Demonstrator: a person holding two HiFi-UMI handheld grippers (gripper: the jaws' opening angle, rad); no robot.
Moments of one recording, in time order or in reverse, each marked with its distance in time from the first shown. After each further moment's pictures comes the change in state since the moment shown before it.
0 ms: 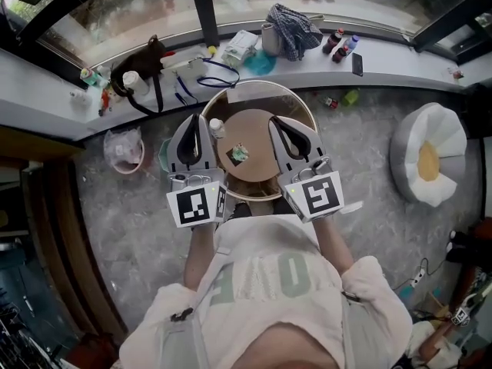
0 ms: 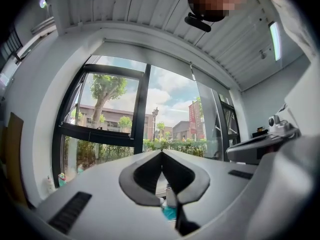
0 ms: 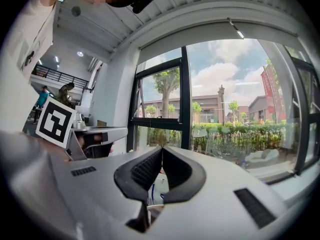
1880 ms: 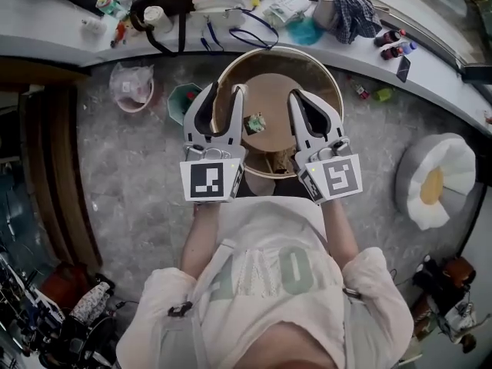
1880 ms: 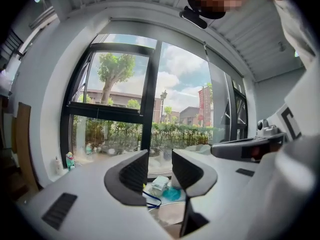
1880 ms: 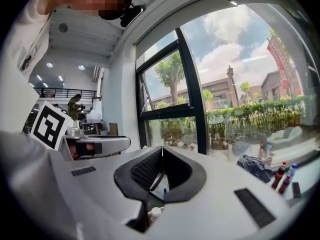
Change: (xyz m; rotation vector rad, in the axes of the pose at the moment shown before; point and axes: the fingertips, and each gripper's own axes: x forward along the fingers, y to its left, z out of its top) left arm 0.037 0.029 -0.083 -0.068 0.226 0.092; right arm 0.091 -0.015 -0.066 0.120 0.075 0.173
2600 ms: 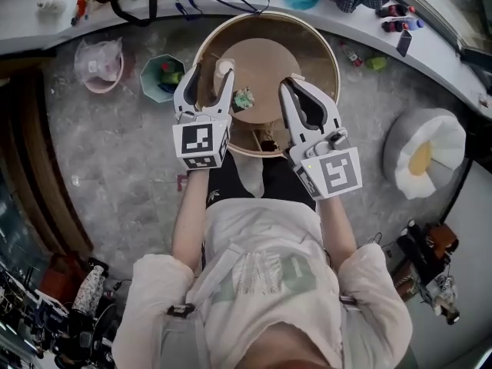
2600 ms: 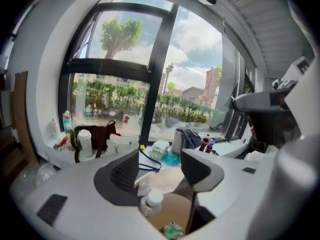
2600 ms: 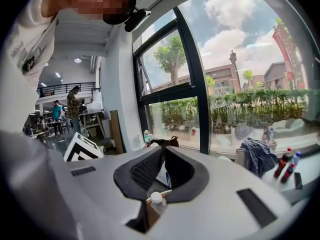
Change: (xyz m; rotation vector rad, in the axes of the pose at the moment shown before) left arm 0.060 0.043 -0.179 -0.110 0.306 -0.028; right arm 0.042 -0.006 -0.077 0.019 0.171 0.031
